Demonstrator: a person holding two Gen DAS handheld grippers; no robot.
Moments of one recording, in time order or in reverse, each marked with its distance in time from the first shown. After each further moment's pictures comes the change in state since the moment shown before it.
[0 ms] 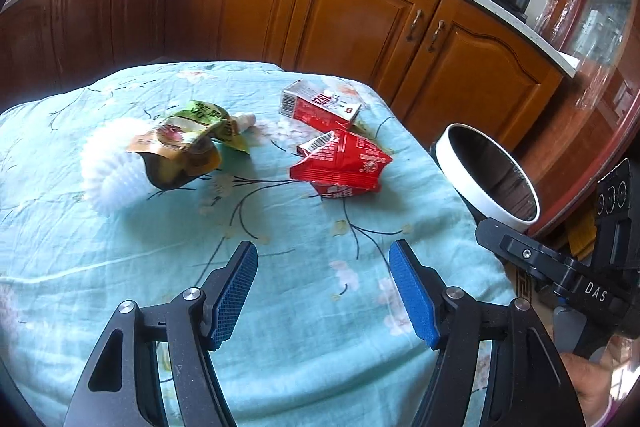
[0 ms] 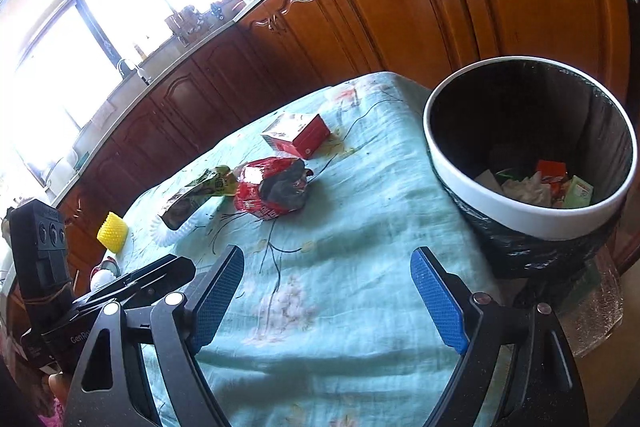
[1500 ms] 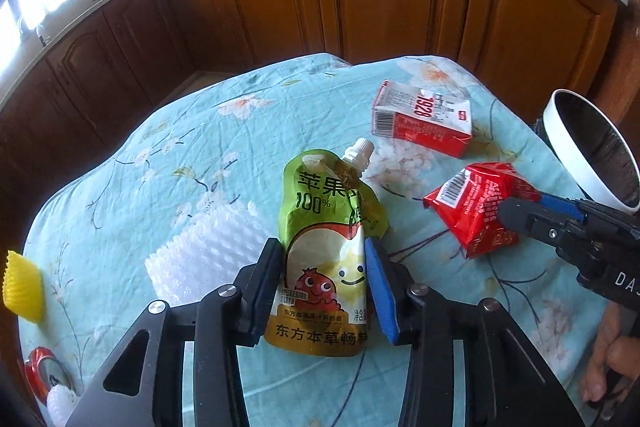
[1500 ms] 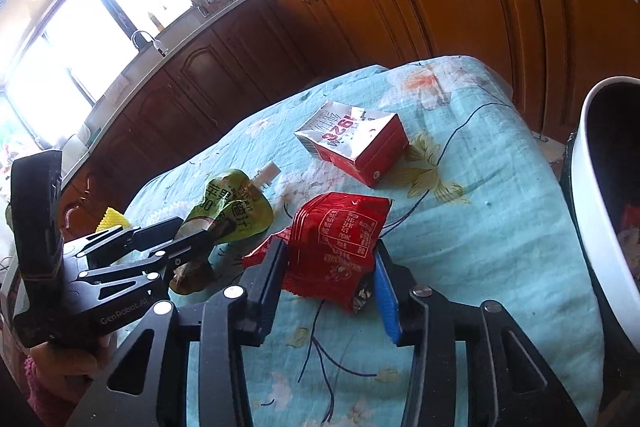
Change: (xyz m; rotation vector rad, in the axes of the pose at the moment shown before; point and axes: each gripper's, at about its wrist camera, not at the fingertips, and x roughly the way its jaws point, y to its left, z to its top) left arm 0.065 0.025 0.078 0.240 0.136 0.262; right arm 0.097 0.037 0.042 -0.057 0.092 0.083
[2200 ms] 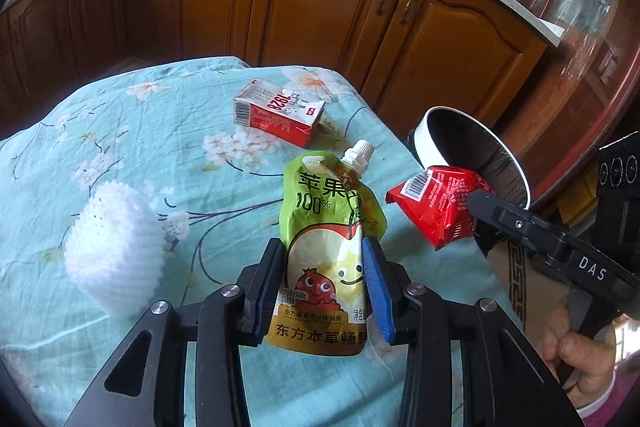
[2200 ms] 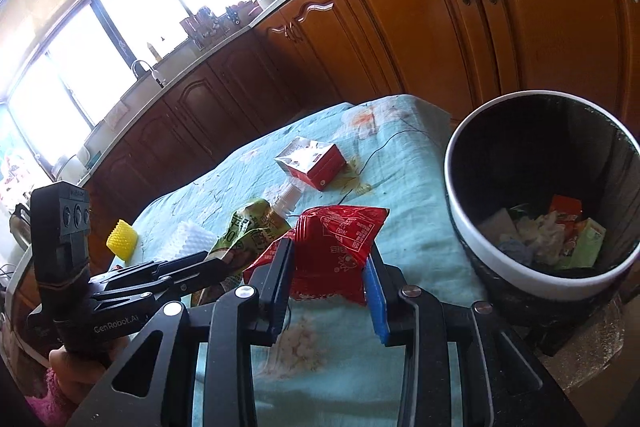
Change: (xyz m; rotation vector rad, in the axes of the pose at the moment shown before) left arm -0.048 -0.027 -0.036 -0.108 -0.056 -0.340; right arm -0.097 -0.030 -0.022 0.023 -0.122 -0.048
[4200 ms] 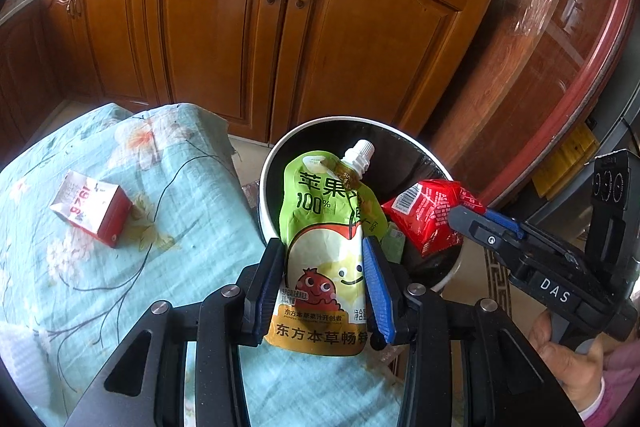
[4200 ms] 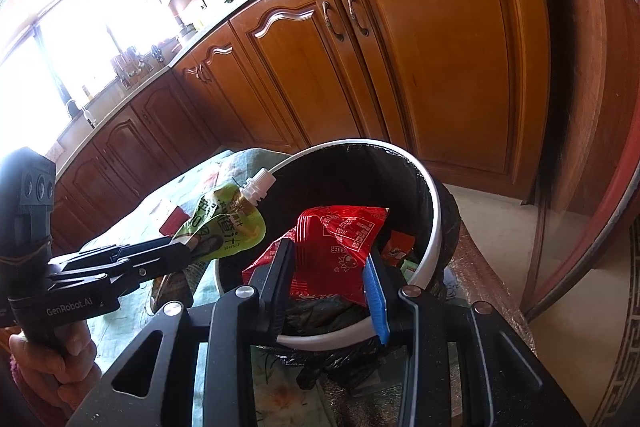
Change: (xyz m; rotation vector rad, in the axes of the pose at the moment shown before) left arm 0.122 -0.151 0.079 0.170 0.054 -0.083; right arm -0.069 -0.131 0.026 0.080 -0.090 -0.243
